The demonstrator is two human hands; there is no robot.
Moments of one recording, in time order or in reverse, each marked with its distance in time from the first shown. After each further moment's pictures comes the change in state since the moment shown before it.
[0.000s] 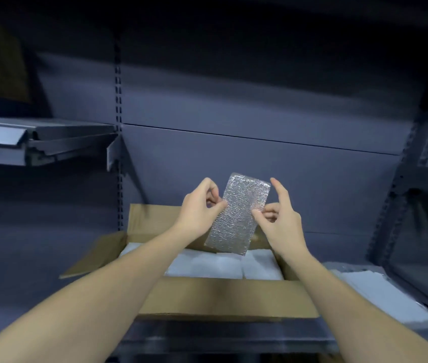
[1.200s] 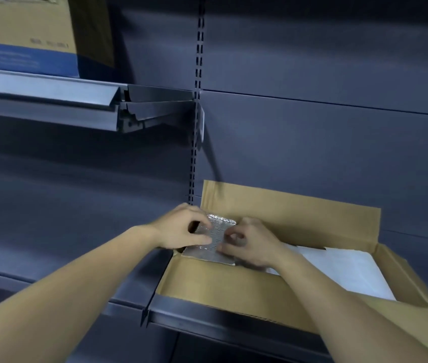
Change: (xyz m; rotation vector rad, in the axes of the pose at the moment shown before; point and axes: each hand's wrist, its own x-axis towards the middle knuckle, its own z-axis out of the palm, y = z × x) left_hand -0.047 -0.153 -0.157 0.588 -0.490 -0.142; right_hand -0.017 0.012 0.210 -0.404 -0.831 -0.208
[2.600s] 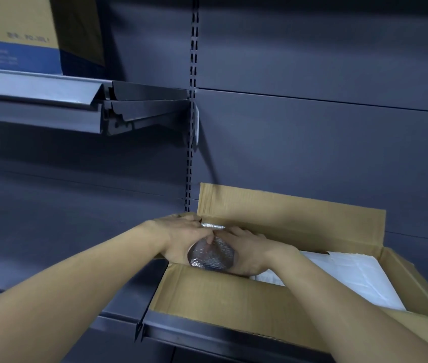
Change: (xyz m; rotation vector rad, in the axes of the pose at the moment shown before) left_hand 0.021 0.010 -0.003 0.560 -0.408 0.080; right_hand 0.010 -0.021 -0.012 -0.217 -0.425 0.052
